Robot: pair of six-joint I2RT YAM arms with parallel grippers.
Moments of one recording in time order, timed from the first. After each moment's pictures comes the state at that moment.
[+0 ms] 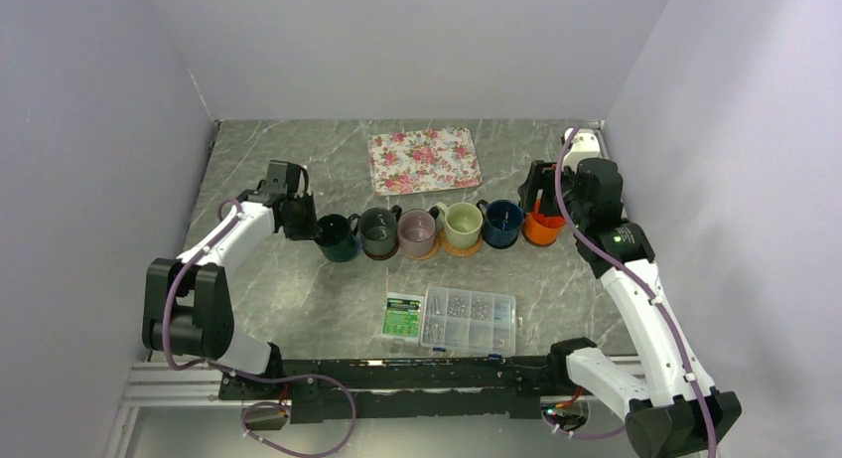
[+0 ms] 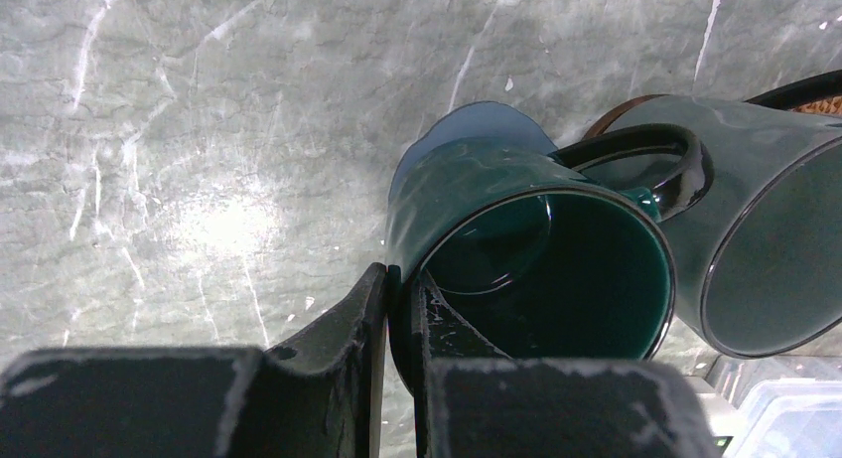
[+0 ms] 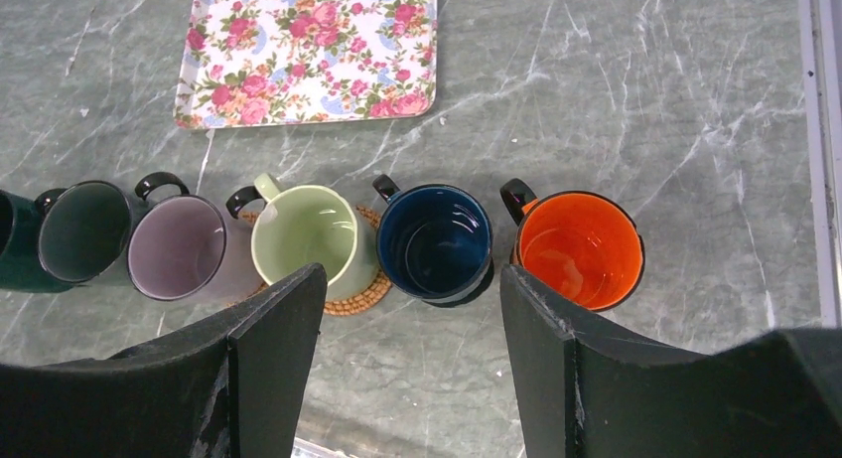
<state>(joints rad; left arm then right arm) -0.15 1.46 0.98 -0.56 0.09 -0.33 0.20 0.95 1.03 -0.49 -0.01 0.15</state>
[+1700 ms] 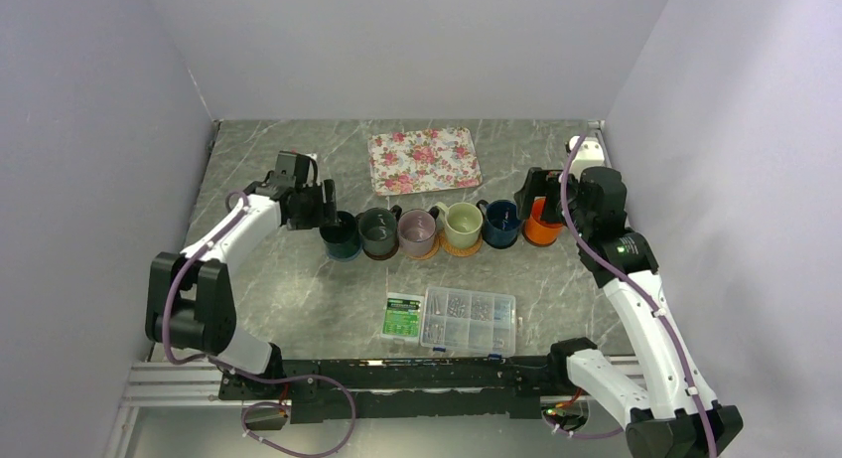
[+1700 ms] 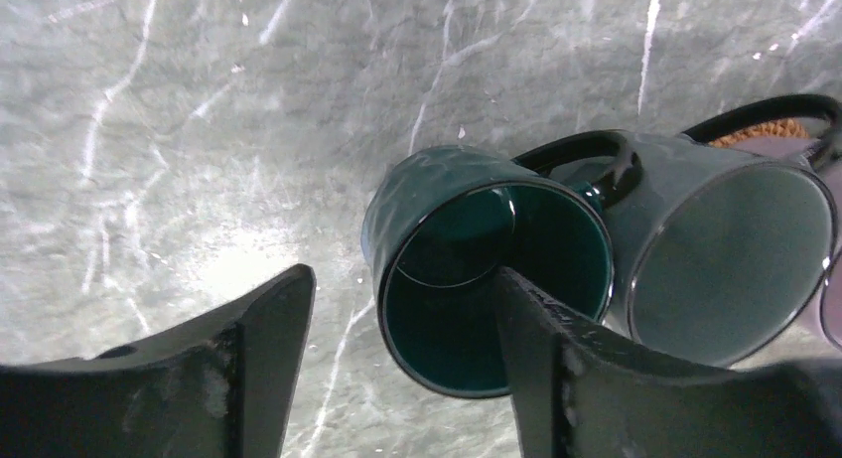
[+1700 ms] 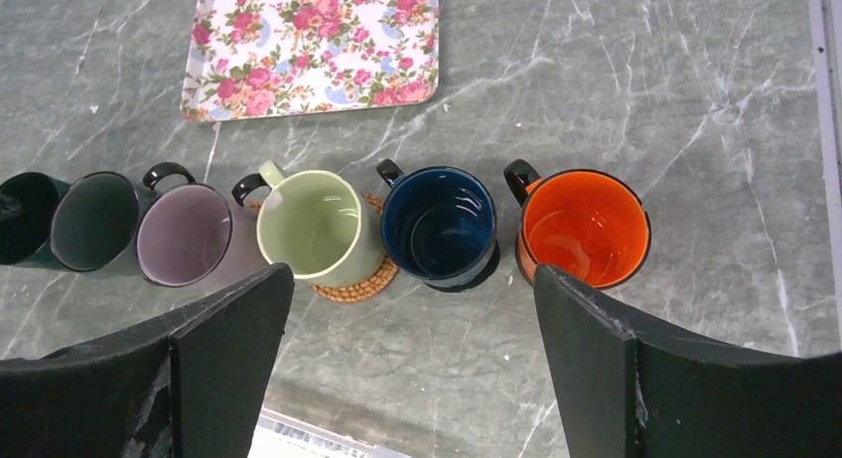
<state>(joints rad) -0.20 1.52 1.06 -0.54 0.06 -0.29 0.19 0.89 0.99 -0.51 -0.02 0.18</state>
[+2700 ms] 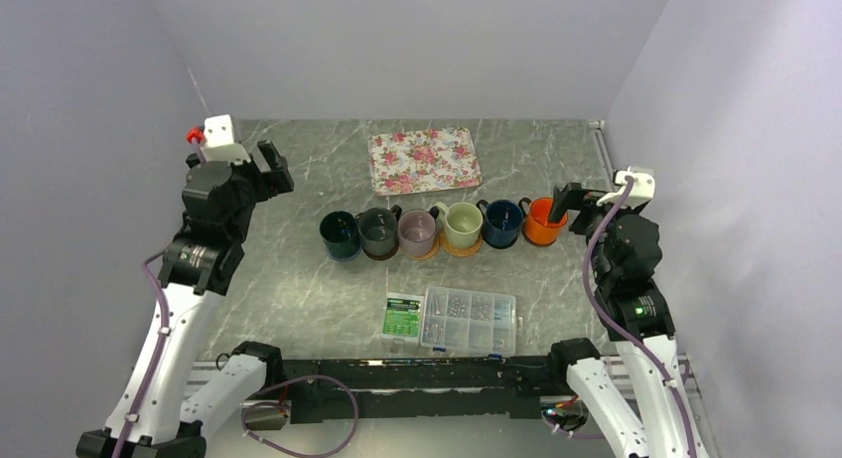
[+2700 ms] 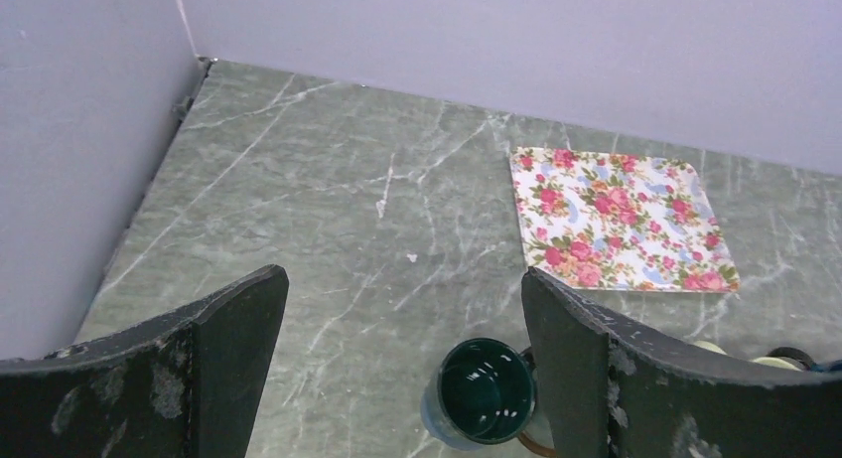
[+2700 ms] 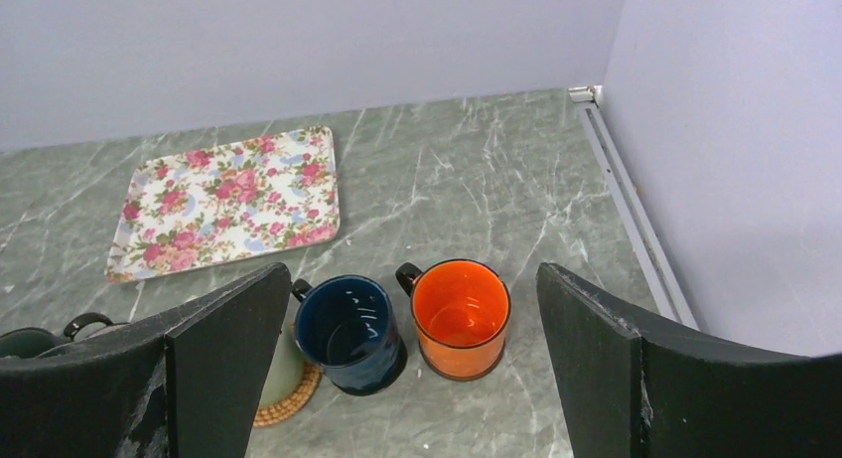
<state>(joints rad) -0.20 0.88 1.11 -0.41 -0.27 -0.24 0.16 0.58 0.85 -0.32 0.22 0.10</state>
